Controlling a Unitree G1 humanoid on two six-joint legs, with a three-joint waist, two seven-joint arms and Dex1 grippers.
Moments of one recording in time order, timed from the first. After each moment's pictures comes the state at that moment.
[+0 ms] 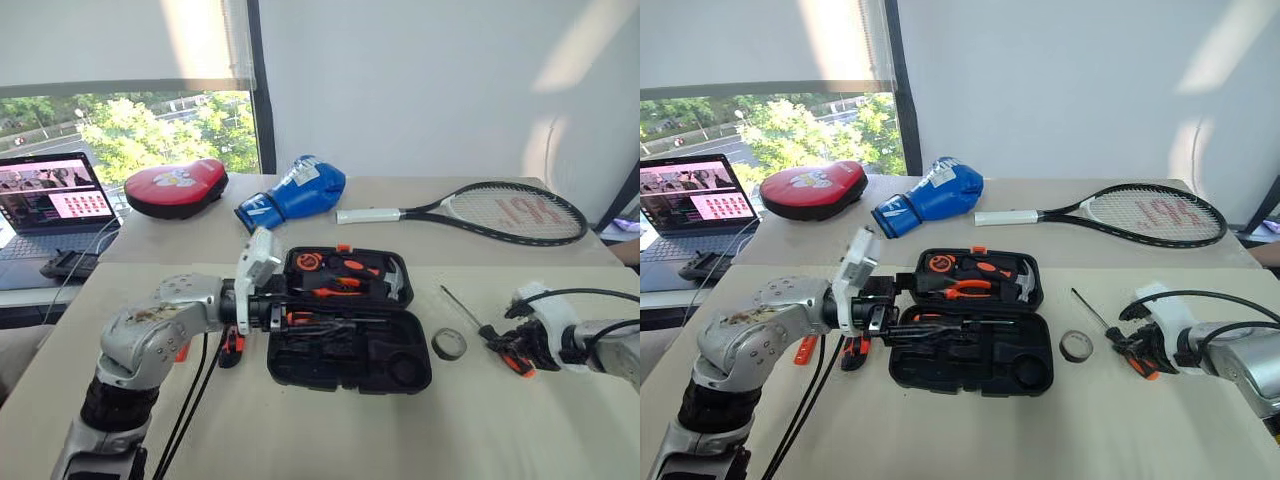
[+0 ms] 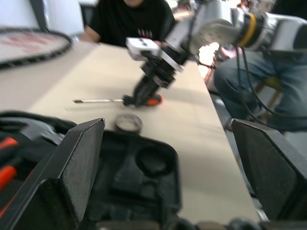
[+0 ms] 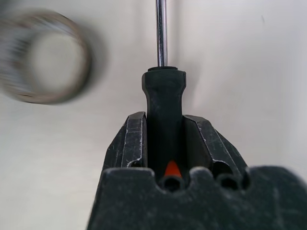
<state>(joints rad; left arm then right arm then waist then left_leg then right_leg) -0.51 0.59 0.00 -0.38 -0.75 0.77 -1.04 -0.27 -1.19 0.00 -0.17 0.60 0.92 0.70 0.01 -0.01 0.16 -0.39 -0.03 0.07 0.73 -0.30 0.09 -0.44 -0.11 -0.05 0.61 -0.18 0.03</state>
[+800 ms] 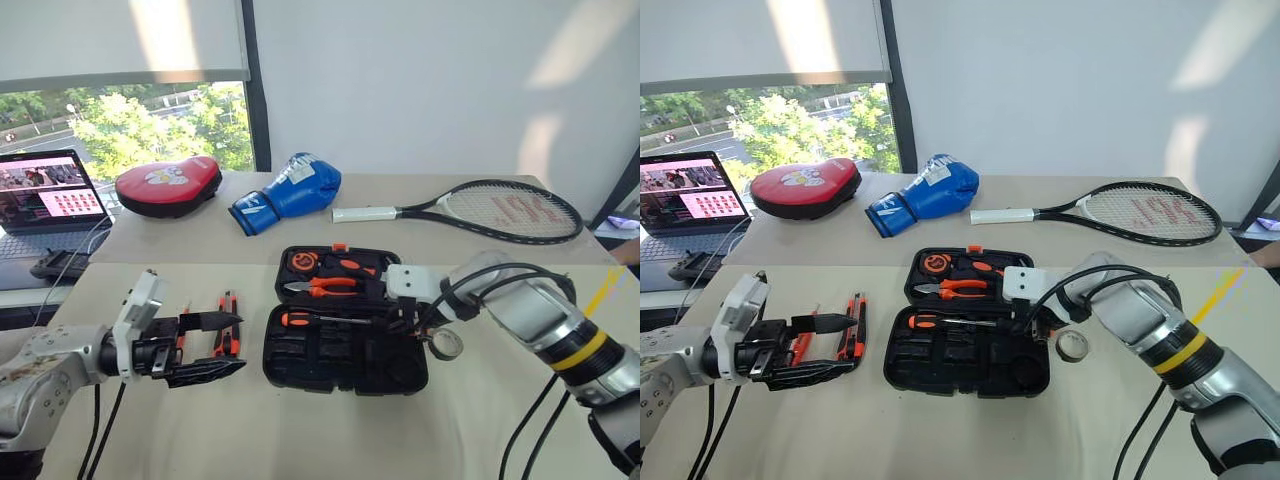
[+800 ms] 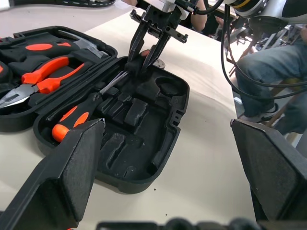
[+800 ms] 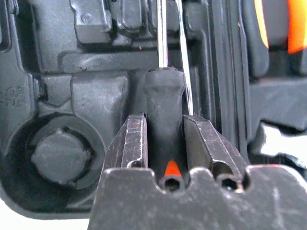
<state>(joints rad) -0.07 0.87 0.33 -0.34 -0.80 0.65 -1.28 -0.87 -0.84 0.60 -0.04 0.07 0.61 1.22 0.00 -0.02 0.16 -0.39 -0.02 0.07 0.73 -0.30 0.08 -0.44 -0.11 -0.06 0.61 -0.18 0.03</state>
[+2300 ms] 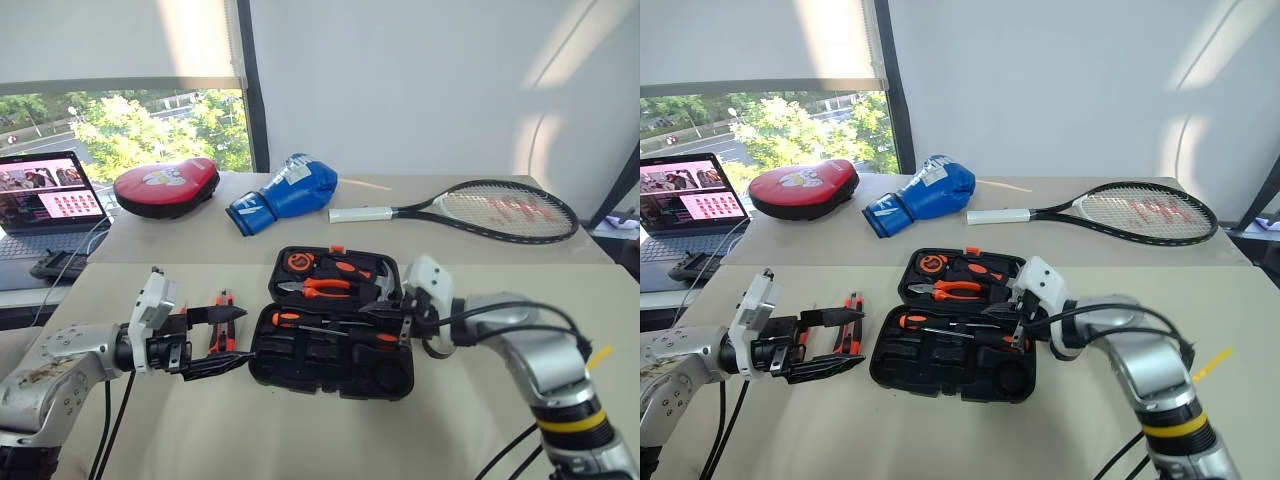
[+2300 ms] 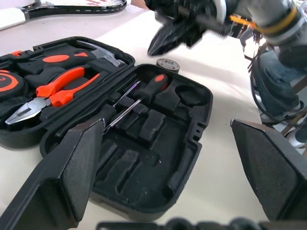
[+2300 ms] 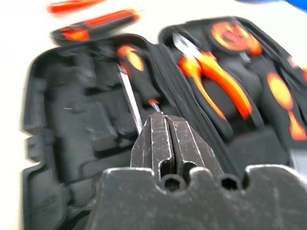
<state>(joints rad) -0.12 0.84 0.24 -0.26 -0.75 0.54 -1.23 -0.39 -0.55 0.10 -0.38 0.23 0.76 0.82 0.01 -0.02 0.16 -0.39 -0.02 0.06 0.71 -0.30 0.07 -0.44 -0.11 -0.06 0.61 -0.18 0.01</state>
